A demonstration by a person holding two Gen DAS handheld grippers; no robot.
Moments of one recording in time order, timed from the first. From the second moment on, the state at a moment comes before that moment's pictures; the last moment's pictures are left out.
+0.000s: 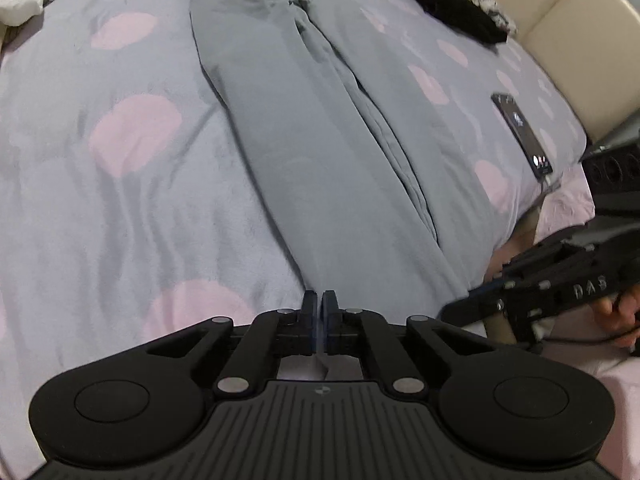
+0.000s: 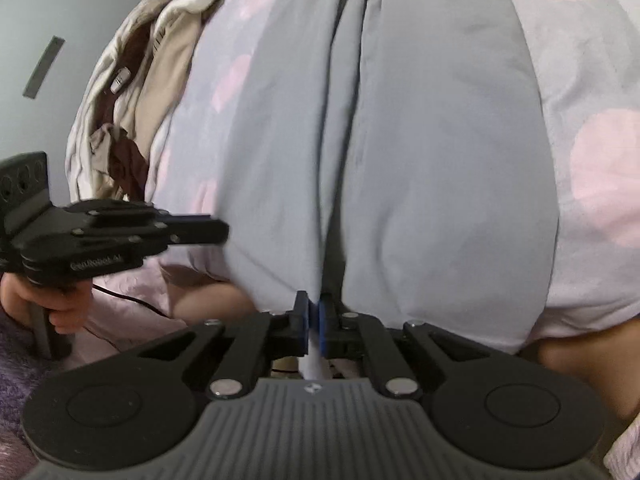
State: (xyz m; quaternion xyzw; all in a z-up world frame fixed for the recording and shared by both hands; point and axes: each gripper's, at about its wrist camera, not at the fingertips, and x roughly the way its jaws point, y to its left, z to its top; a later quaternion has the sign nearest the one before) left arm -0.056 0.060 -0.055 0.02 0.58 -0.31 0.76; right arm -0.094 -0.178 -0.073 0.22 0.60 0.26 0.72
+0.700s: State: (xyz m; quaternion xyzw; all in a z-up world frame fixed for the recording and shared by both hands) left arm -0.073 0.057 -0.068 0.06 0.60 -0.31 0.73; right arm -0.097 -0.189 -0.047 0.09 0.64 0.27 0.72
